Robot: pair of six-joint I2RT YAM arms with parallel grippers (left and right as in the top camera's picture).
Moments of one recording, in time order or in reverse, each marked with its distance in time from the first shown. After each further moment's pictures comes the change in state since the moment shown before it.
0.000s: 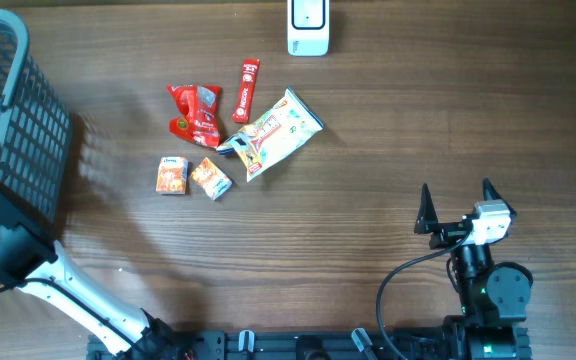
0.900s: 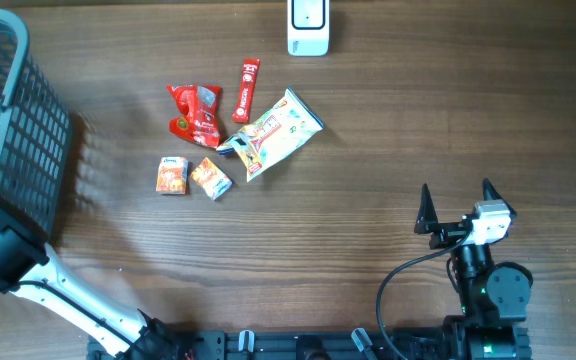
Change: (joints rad) left arm 0.071 0.027 0.000 0.145 0.119 0.011; right arm 0.000 0.000 0.000 0.000 0.000 0.000
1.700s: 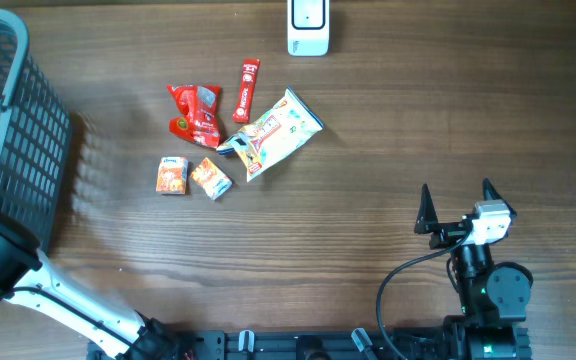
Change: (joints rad) left arm 0.068 0.000 0.000 0.049 0.046 0.000; right arm 0.000 0.000 0.000 0.000 0.000 0.000
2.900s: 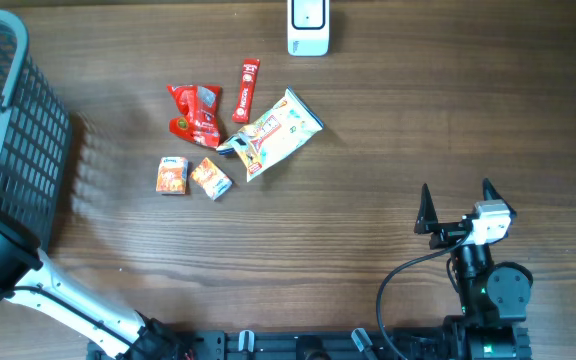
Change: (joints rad) left arm -0.004 0.000 -0.119 0.140 -0.040 0.030; right arm 0.000 0.000 0.000 0.000 0.000 0.000
